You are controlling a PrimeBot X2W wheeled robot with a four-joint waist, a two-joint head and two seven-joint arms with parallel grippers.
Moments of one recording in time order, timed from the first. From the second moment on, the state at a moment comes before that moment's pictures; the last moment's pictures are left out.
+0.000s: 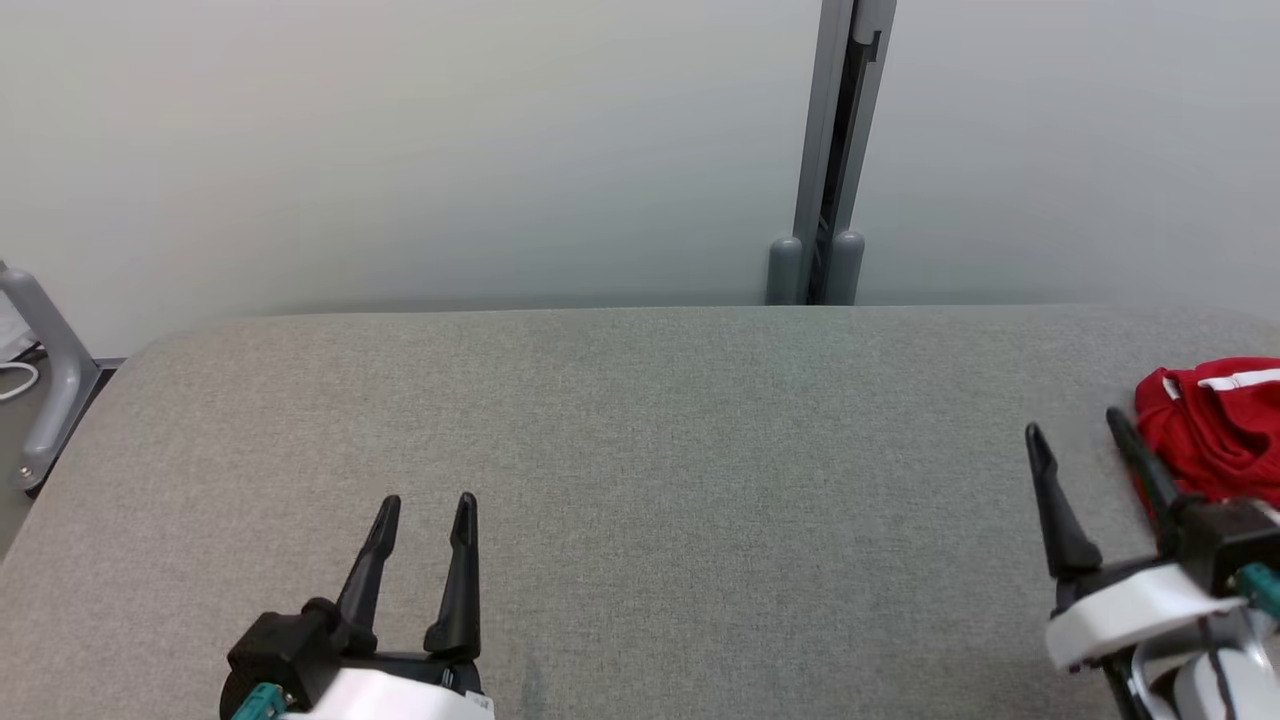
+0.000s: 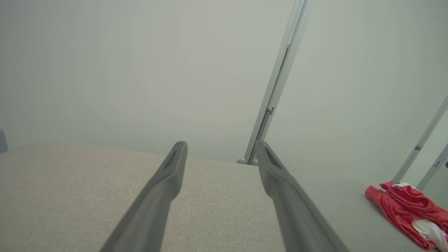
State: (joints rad) left arm 0.03 0.05 -0.21 0.11 -0.40 0.02 -0.26; right arm -0.16 -0.19 0.07 0.30 0.16 0.13 -0.26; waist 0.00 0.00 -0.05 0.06
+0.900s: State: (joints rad) left arm 0.05 0.05 -0.20 0.13 -0.36 0.02 -0.26; right arm -0.05 -0.10 0.04 0.24 0.11 0.13 -0.26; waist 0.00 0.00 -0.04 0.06
